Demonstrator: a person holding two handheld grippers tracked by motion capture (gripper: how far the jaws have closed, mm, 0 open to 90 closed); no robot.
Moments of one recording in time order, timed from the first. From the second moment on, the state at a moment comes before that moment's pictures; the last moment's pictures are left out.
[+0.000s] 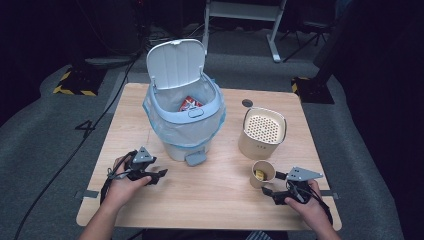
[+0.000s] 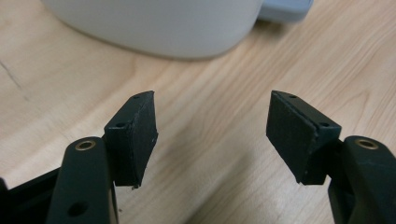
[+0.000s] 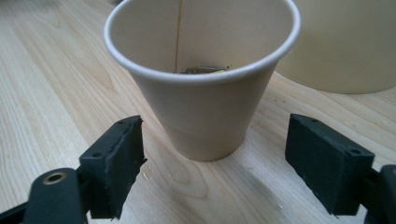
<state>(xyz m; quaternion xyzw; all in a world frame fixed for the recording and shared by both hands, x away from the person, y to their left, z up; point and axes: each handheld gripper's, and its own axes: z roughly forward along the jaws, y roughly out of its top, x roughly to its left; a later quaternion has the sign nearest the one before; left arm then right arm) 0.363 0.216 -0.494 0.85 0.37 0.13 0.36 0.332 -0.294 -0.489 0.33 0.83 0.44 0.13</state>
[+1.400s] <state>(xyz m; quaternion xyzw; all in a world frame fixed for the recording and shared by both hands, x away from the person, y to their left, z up) 0.366 0.213 -0.504 0.85 0.37 0.14 0.35 0.336 -0.288 -0.463 0.30 0.79 0.51 0.13</state>
